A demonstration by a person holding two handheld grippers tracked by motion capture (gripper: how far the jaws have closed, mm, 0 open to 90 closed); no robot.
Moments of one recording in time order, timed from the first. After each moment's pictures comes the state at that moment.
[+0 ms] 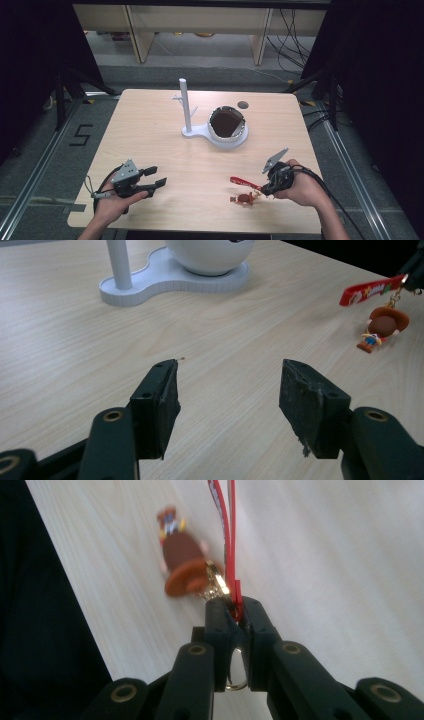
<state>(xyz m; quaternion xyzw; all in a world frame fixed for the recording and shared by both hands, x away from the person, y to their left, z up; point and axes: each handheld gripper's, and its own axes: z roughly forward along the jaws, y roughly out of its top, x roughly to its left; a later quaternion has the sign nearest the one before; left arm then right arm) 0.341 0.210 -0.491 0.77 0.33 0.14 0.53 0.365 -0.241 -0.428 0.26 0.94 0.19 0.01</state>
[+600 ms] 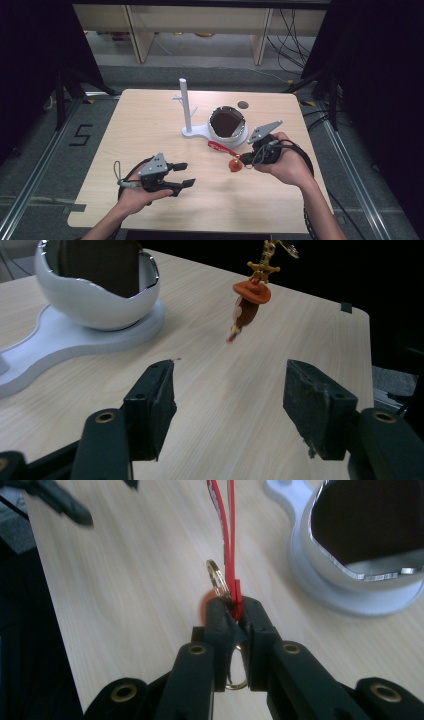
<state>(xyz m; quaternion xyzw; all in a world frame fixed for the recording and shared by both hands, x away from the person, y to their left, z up) 0.356 0.133 -0.462 0.80 0.22 0.09 0.56 0.390 -0.188 -0.360 0.25 0.91 0.31 0.09</state>
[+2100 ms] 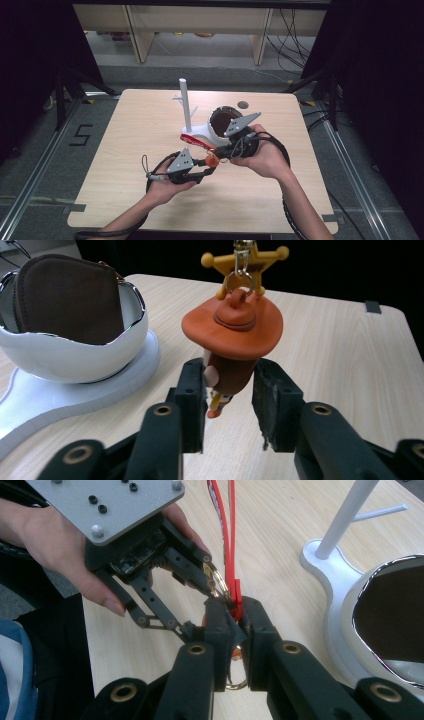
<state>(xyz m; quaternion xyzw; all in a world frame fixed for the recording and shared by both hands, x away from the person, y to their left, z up) 0.382 0.082 -0.474 0.80 0.17 0.14 0.56 0.396 -0.136 -0.344 0.20 0.91 0.37 0.06</state>
